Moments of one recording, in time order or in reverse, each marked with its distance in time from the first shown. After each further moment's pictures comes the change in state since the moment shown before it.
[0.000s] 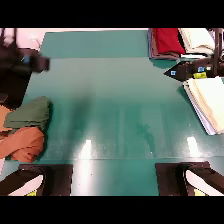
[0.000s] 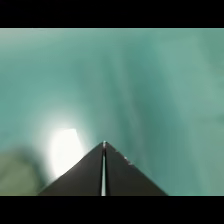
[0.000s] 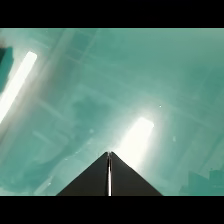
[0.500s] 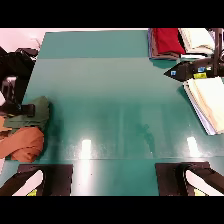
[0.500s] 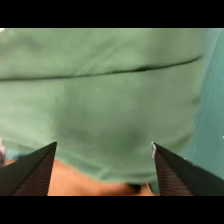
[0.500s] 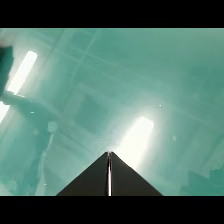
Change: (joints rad) left arm 0.347 0.101 -0.627 0.160 0.149 0.002; right arm 0.000 0.000 0.000 0.000 0.003 0.000
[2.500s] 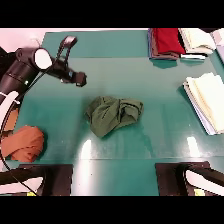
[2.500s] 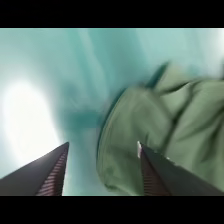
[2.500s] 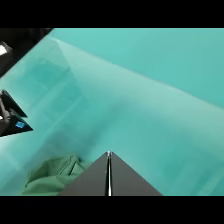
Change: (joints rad) left arm -0.495 -0.414 0.578 -0.395 0.002 0.009; right arm 0.001 -0.160 0.552 0.000 0.038 0.026
